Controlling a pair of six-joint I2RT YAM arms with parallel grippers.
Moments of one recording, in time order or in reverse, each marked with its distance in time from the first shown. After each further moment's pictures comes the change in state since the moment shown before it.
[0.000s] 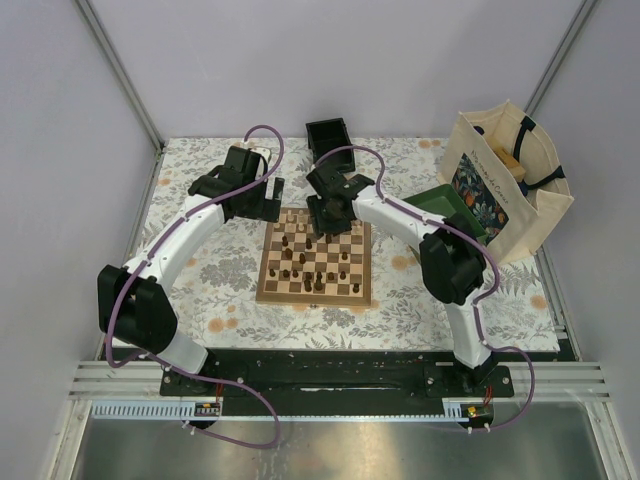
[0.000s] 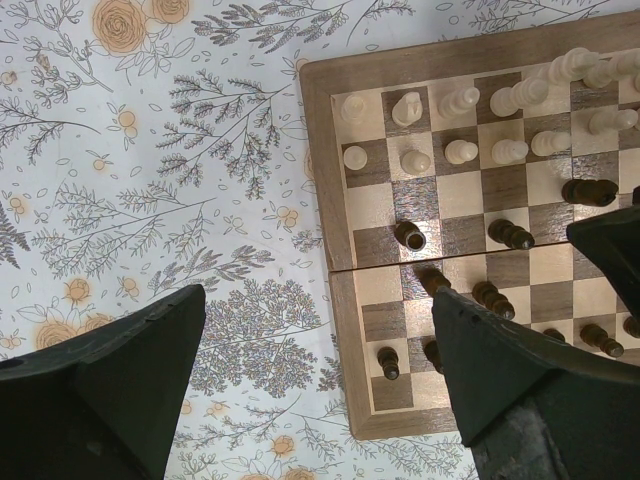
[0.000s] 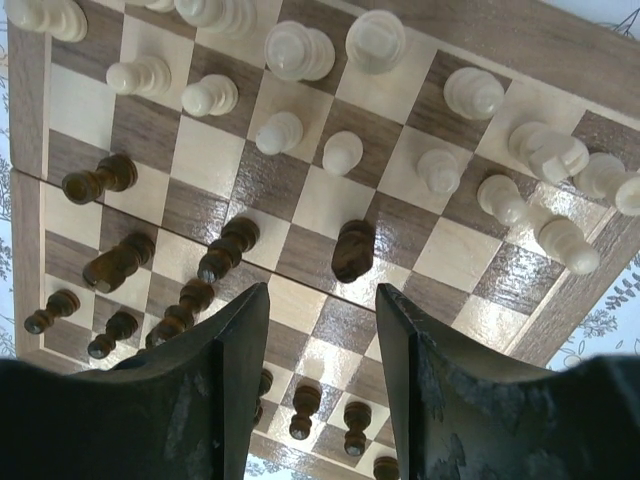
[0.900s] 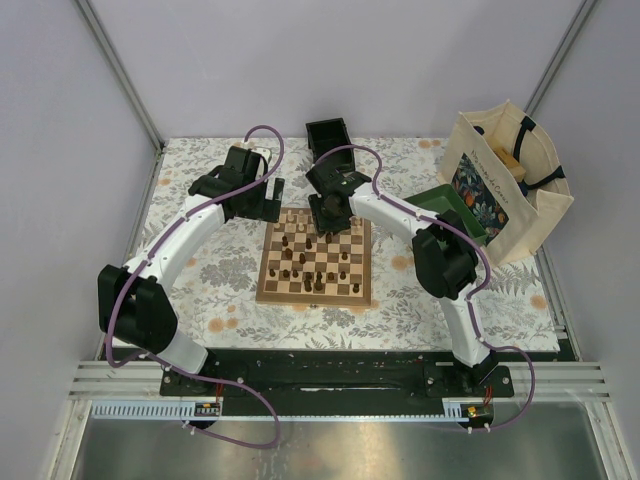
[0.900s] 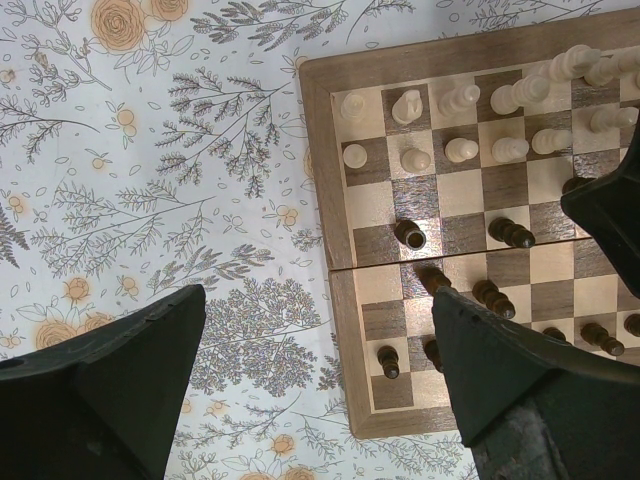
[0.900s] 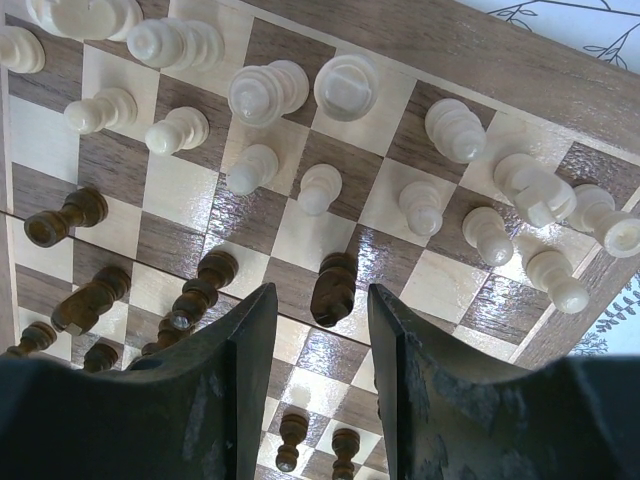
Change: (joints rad) left arm 0.000 0.001 0.000 -0.002 0.000 0.000; right arm -0.019 0.079 0.075 -0.026 0.008 -0.009
